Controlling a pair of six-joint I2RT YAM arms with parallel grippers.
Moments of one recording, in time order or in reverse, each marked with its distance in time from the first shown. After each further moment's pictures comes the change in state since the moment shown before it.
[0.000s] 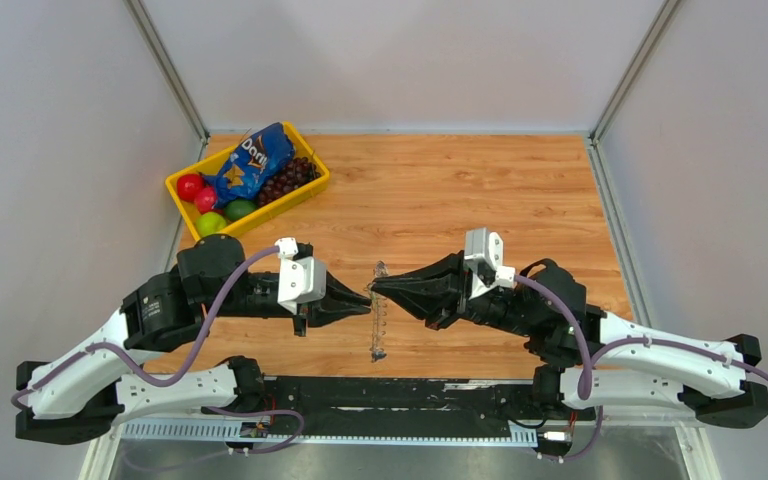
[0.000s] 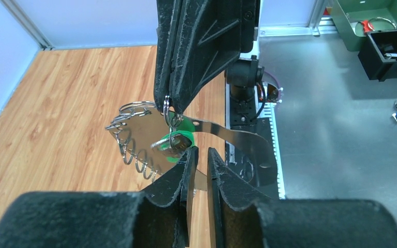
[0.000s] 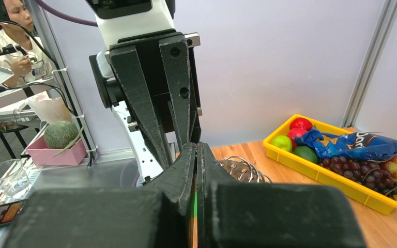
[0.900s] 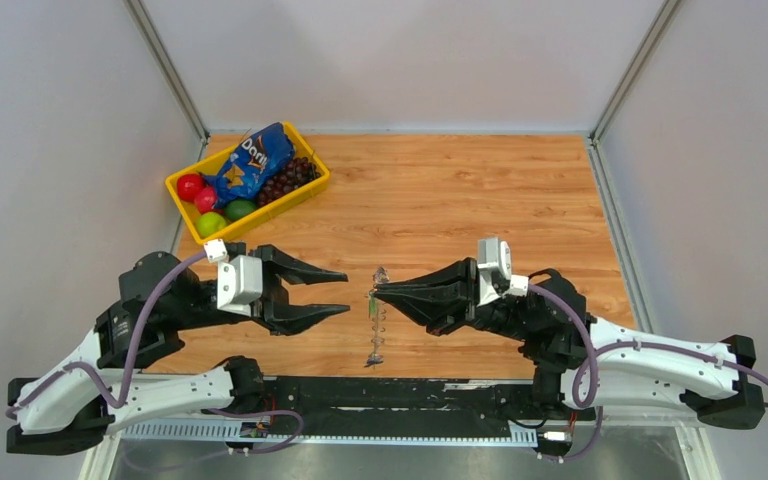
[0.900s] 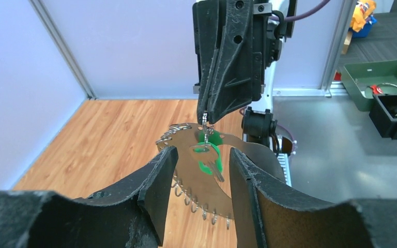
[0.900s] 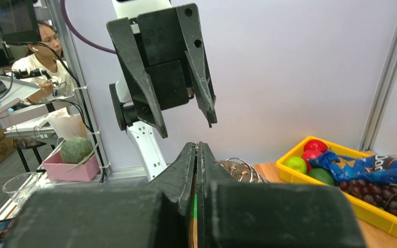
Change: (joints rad) left arm 0.000 -0.156 -0.069 0.170 -0.074 -0.050; right arm 0.002 -0.017 -0.106 0.188 -0.037 0.037
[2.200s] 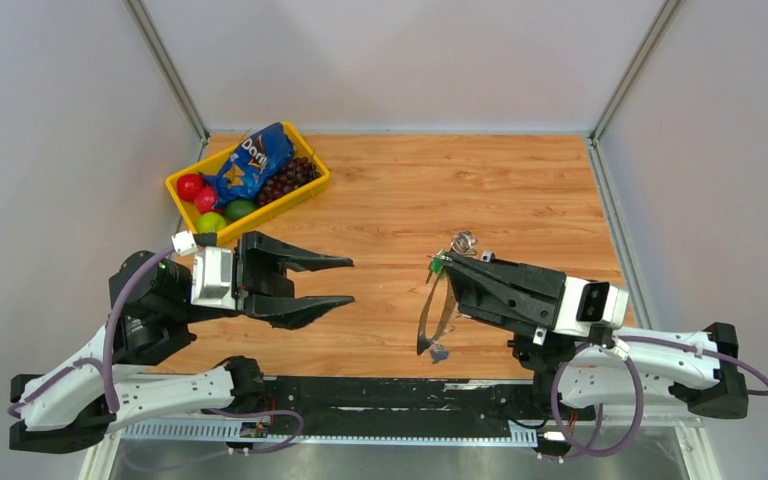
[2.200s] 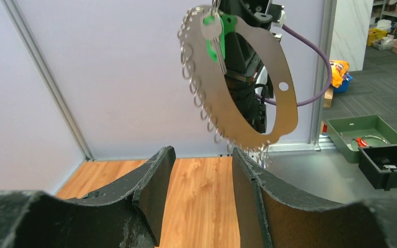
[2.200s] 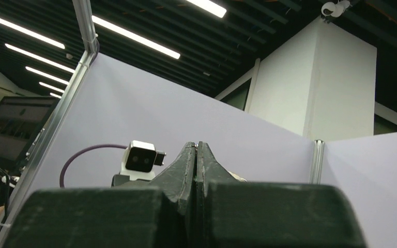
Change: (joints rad) left arm 0.000 0.023 -0.040 0.325 0.052 -0.069; right arm 0.033 0.101 -0.002 0.827 -0.087 -0.353
